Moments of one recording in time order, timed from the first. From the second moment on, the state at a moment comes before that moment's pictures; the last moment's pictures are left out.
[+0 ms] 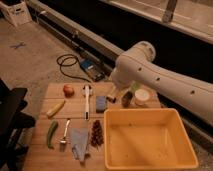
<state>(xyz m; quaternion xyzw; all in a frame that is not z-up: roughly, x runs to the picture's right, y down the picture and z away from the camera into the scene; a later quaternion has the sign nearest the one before) 0.042 -0.014 0.691 -0.14 -0.13 -0.13 0.97</state>
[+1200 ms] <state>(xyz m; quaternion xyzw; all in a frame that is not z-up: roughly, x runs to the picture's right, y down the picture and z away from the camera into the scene) -0.141 -0.035 0.800 -0.09 -0.31 -0.12 0.94</state>
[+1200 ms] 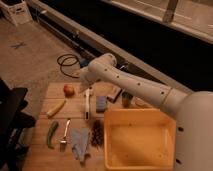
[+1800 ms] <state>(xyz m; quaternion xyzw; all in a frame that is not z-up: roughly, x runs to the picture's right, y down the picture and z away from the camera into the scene) -0.143 -0.029 0.837 -0.09 -0.32 -0.10 0.94</state>
